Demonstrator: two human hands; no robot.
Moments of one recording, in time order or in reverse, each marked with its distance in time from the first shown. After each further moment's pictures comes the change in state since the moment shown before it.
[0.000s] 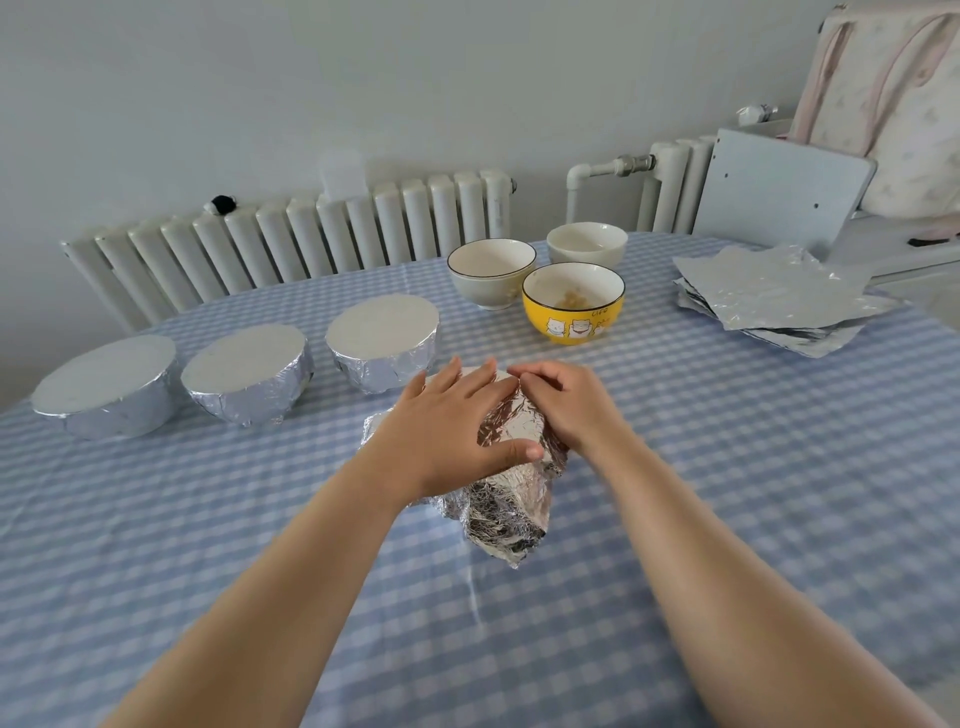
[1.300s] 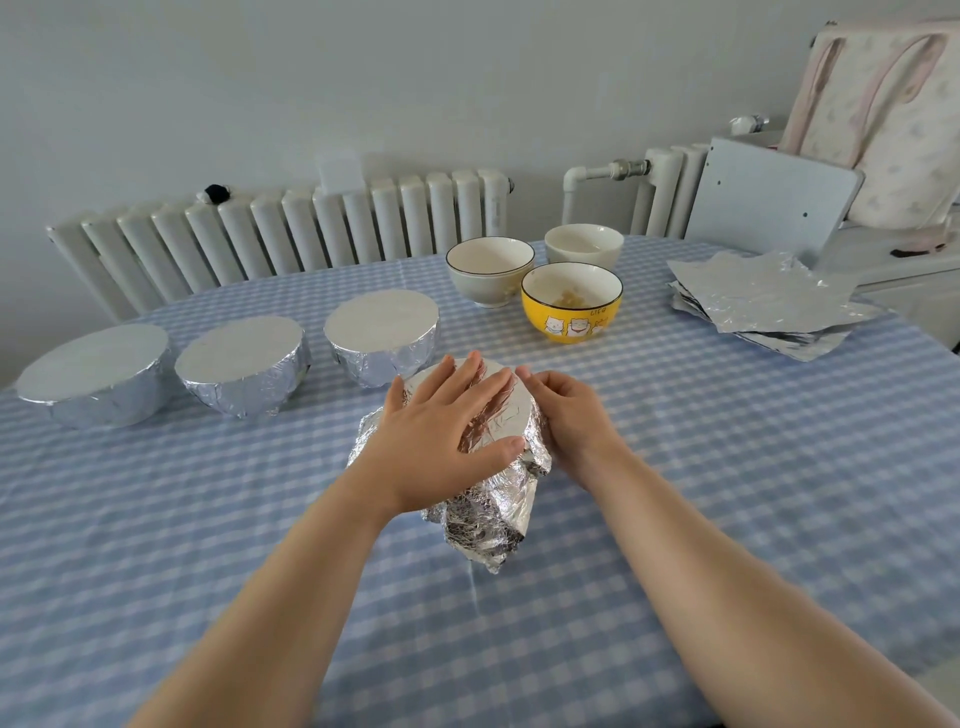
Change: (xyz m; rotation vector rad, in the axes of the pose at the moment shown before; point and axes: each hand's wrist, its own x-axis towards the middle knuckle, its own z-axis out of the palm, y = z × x) left_hand -0.014 -0.011 0.013 -0.202 0.098 -0.018; right_hand -0.010 0.009 0.014 0.588 0.011 0.232
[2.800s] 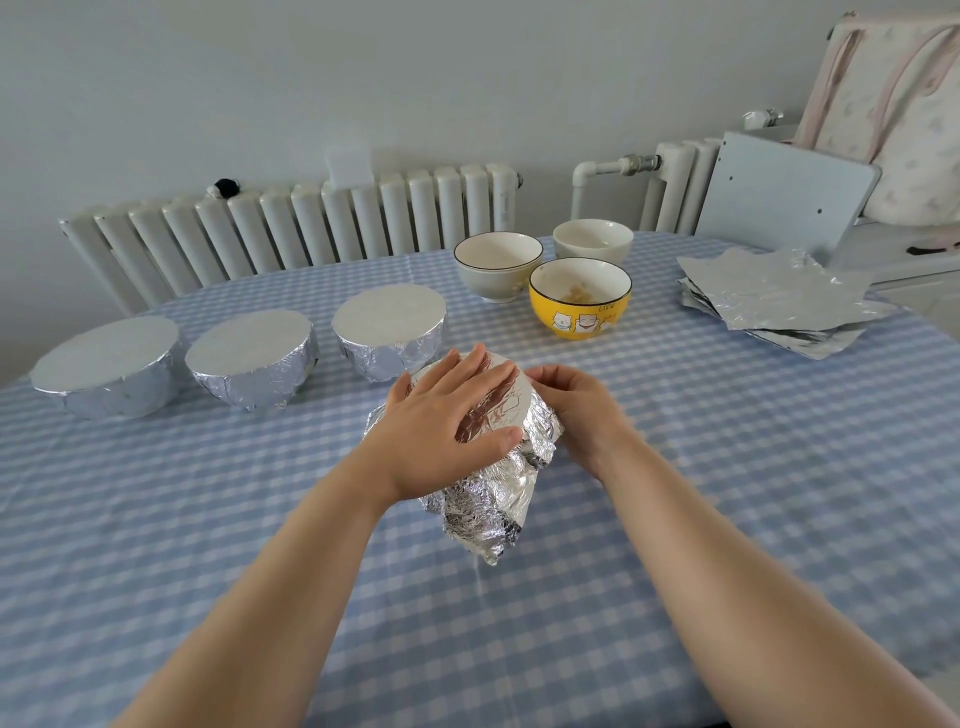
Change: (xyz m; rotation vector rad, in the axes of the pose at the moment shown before) left_hand 0.000 -0.011 -0.003 -0.083 0.001 0.034; right_hand 0.004 -0.003 -0.005 -0.049 -0.064 0.007
